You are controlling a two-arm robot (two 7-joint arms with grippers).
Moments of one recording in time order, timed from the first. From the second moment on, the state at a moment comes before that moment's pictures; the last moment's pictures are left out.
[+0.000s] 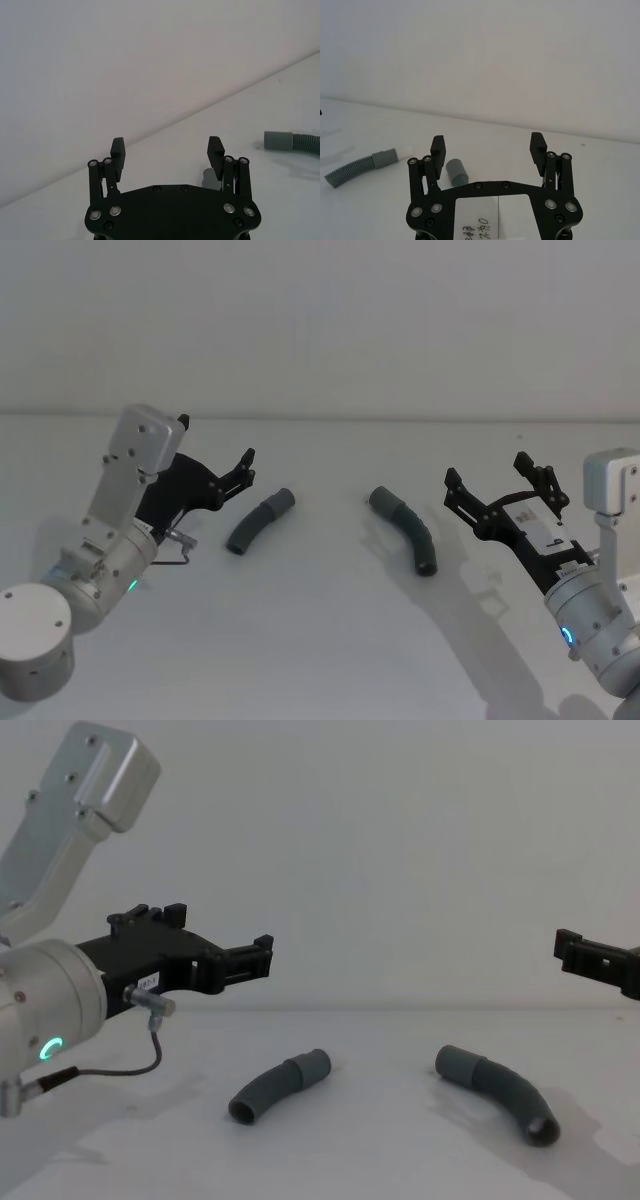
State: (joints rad) left arm -0.24 0.39 0.45 -1.63 -0.21 0.02 -0.03; right arm -0.01 0.34 -0.23 -1.77 0.29 0.03 0.07
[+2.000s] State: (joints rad) left arm -0.49 0.40 0.53 -1.45 -0.24 0.40 -0.36; right arm -0.01 0.34 -0.23 -1.77 0.29 0.03 0.07
